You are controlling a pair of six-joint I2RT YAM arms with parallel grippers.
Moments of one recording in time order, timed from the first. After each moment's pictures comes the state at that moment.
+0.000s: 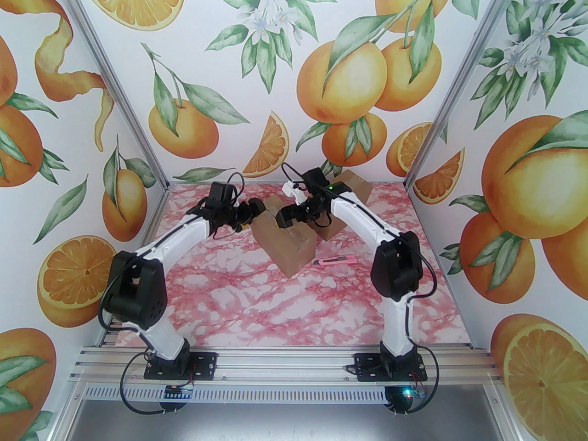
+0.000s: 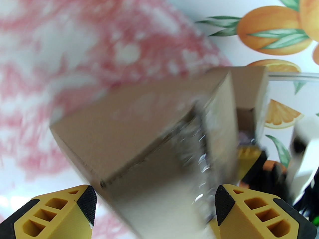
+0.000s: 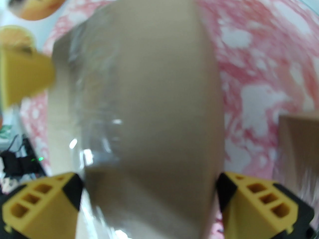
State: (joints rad) left arm -0.29 1.75 1.38 -0.35 0.40 -0.82; right arm 0.50 2.00 1.83 -0.84 -0.39 0.07
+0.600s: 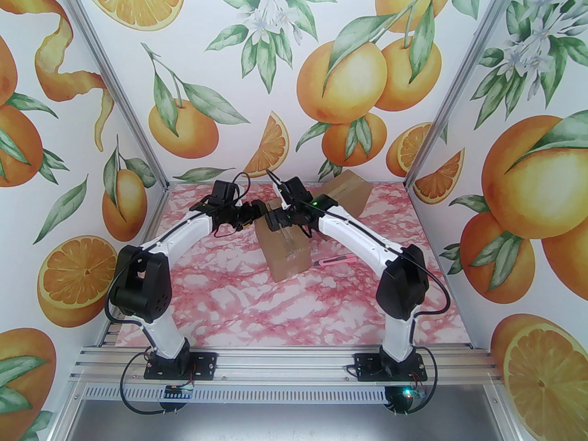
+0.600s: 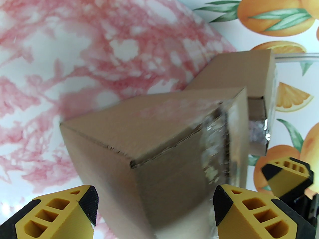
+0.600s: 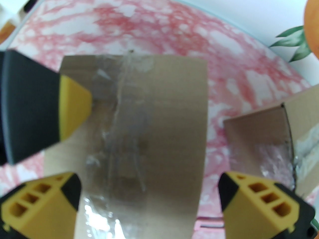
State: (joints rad) left arm -0.30 1.77 1.35 -0.42 0.42 -0.72; right arm 0.70 1.92 1.78 -0.73 0.16 0.17
